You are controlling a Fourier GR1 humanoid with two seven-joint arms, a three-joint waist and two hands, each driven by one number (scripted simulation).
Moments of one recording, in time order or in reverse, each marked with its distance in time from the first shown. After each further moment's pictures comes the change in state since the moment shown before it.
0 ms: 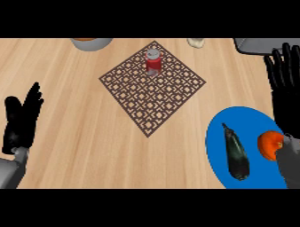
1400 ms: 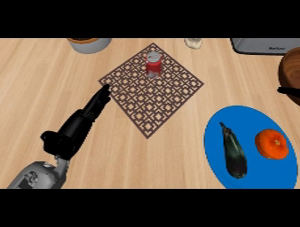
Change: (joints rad) left arm -0.026 -0.158 -0.189 -0.186 0.012 -0.336 -0.208; right arm 0.030 -0.658 0.194 0.151 0.582 0.452 0.144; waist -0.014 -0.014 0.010
